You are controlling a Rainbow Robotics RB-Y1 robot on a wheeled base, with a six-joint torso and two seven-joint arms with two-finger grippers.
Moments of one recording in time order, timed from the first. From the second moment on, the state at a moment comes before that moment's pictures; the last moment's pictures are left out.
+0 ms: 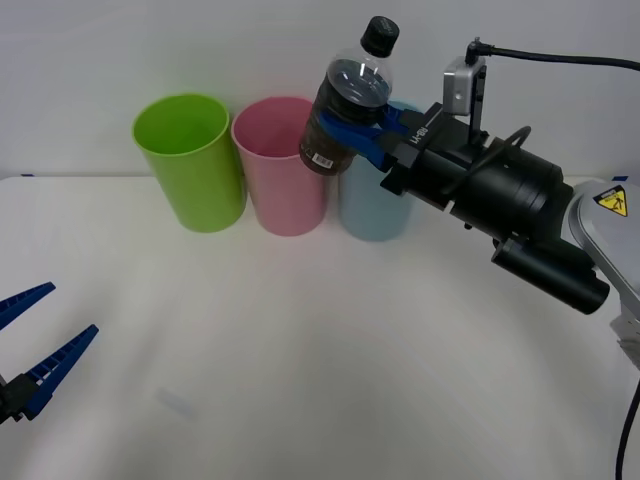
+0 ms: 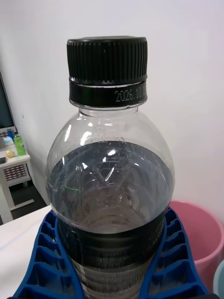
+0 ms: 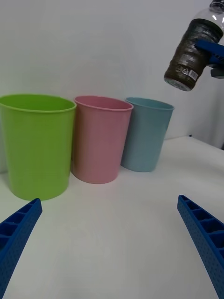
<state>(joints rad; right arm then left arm) -0.43 -0.55 0.28 -1.78 1.20 -0.49 -0.45 0.35 0.40 0.52 -1.66 -0.96 -1.22 0.00</state>
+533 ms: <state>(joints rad) -0.67 -0.37 0.28 -1.45 1.35 -0.45 -0.46 0.35 0.40 0.52 -1.66 -0.96 -1.22 0.00</state>
